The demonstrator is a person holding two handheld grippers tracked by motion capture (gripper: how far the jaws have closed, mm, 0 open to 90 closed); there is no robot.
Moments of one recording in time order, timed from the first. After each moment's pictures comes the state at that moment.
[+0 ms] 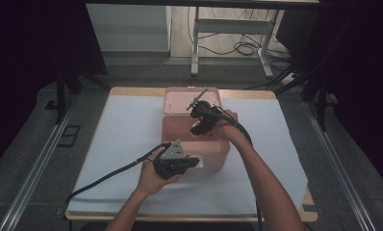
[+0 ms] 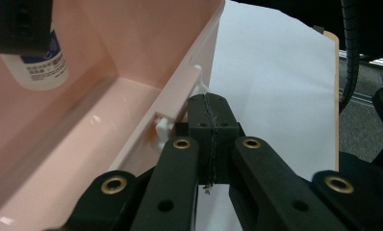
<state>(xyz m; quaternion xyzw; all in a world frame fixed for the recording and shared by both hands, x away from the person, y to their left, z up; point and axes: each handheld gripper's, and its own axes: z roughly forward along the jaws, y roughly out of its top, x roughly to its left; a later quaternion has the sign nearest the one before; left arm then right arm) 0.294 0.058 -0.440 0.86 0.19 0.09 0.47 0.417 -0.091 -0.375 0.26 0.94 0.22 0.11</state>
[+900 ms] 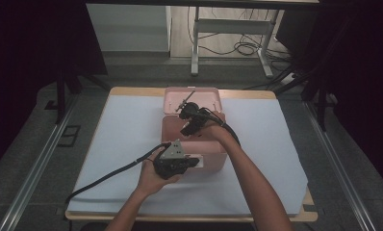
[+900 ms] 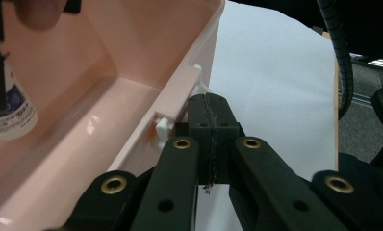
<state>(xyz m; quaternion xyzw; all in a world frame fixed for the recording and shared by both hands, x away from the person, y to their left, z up) 0.294 0.059 -0.440 0.86 0.19 0.09 0.47 0.430 -0.060 -0.397 0.25 0.94 0.22 0.10</state>
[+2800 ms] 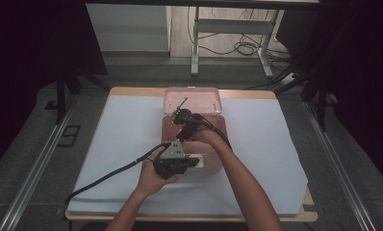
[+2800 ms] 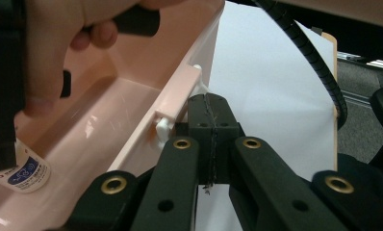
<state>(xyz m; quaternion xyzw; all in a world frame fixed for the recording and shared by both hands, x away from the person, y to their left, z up) 0.295 0.059 -0.441 0.86 0.19 0.09 0.47 0.443 -0.044 -0.438 0.25 0.94 0.20 0.10</state>
